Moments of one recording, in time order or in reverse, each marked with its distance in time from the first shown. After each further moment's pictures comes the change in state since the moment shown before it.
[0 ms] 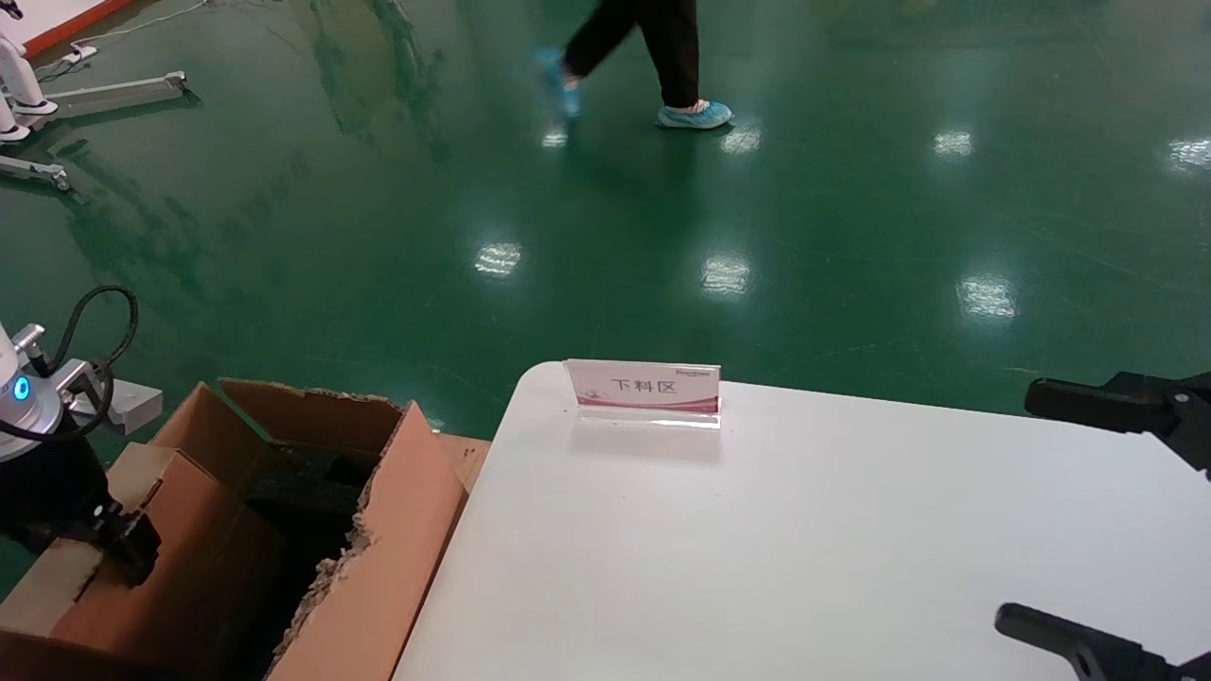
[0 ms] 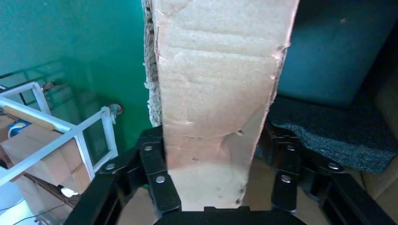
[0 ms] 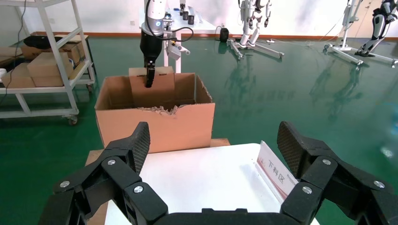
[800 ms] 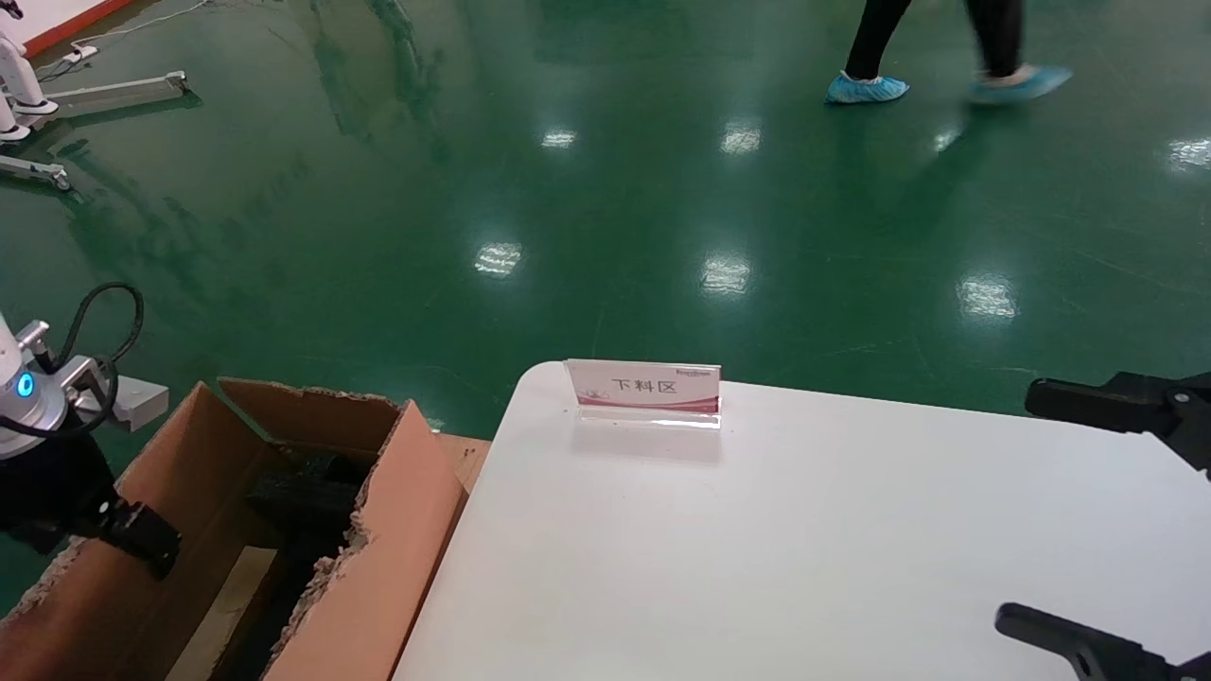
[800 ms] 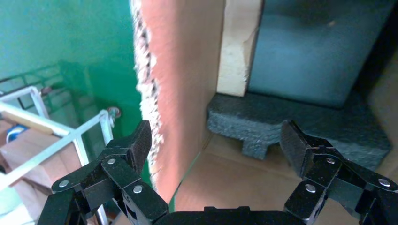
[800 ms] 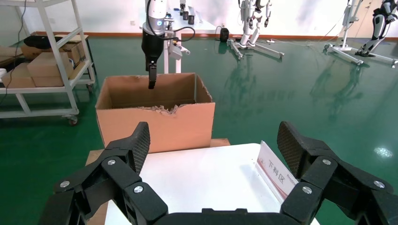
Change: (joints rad) left arm -0.013 0.010 -0.031 -0.009 -0.009 0.004 0.024; right arm 0.000 0.000 0.000 0.000 0.000 0.000 0.000
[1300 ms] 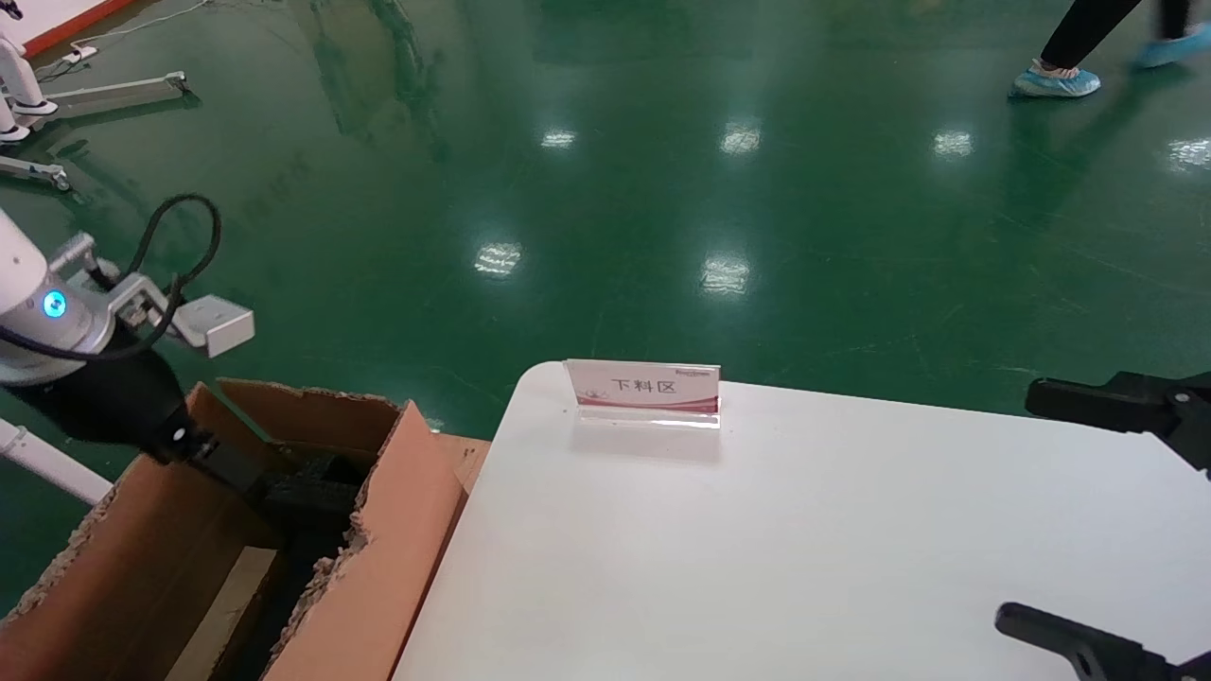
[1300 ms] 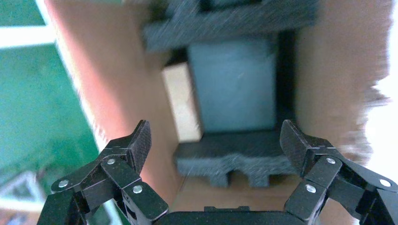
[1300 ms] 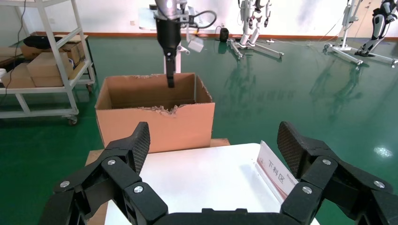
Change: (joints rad) left arm -0.136 -0.015 -0.124 -0.115 -0.053 0.017 0.161; right arm 0.000 0.000 0.000 0.000 0.000 0.000 0.000
